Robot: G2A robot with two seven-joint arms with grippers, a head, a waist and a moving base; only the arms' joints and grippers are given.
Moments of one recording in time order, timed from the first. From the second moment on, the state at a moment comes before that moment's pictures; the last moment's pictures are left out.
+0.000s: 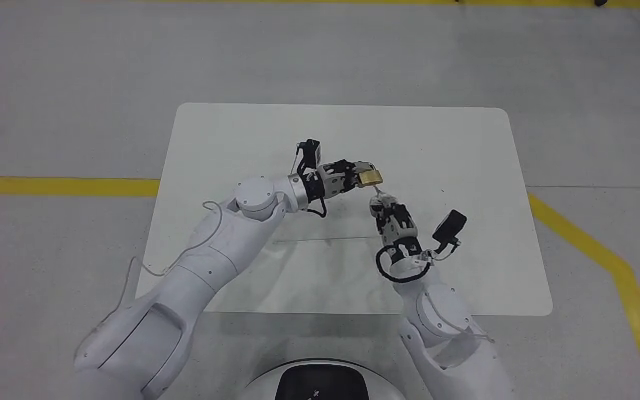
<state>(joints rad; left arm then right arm) 0.64 -1.48 -0.77 -0.82 -0.69 -0.13 -0.74 -1.57 -1.29 1.17 -2.06 0.38 0.28 -0.37</state>
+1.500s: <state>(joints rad) 0.68 -1.50 -0.85 -0.80 -0.69 -0.11 -0.84 -1.65 -1.31 1.20 -2.12 0.32 0.25 -0.28</state>
